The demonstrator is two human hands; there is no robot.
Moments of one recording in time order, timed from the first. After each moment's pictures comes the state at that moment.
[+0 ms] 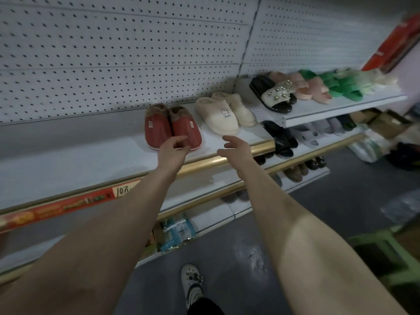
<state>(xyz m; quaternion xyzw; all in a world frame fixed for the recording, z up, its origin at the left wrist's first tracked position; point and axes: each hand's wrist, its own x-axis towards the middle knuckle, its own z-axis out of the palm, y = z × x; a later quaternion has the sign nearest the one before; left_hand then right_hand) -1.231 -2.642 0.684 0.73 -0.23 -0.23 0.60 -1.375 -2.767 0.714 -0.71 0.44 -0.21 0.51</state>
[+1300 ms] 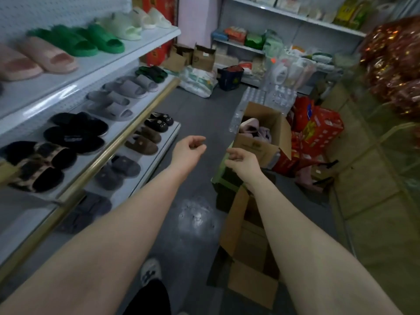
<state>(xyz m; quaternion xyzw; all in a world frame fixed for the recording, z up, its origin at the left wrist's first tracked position) -1.823 -2.987 0.685 0.52 -0.54 -0.49 0.45 -1.996 -2.942 0.697 -0.46 0.72 -0.36 0.37</state>
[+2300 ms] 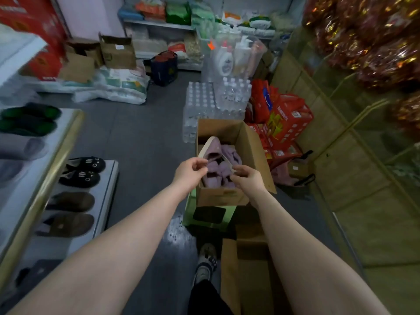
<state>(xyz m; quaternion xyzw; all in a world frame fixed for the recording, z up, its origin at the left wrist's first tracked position) -2.089 -3.411 0.626 0.44 -0.68 -0.55 0.20 -2.251 -3.300 0.632 -0.24 0.79 -0.42 0.38</state>
